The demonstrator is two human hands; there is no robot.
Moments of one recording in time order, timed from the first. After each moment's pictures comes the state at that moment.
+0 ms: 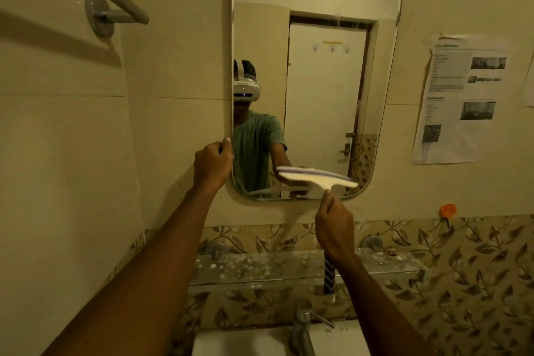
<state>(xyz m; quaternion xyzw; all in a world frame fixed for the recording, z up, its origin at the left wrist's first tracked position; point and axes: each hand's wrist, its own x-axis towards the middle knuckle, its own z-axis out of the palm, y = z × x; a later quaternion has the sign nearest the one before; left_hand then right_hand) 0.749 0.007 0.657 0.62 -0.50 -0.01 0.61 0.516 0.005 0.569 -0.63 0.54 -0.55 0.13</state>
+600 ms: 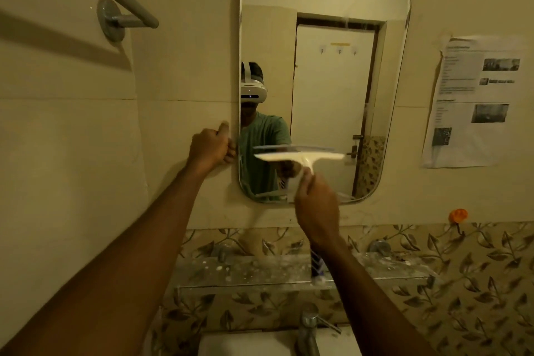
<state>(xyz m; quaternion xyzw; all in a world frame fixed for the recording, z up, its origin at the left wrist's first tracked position) 0.762 0.021 0.699 0.63 -0.50 -0.09 0.59 0.557 0.024 0.610 -0.68 0.45 -0.57 0.14</state>
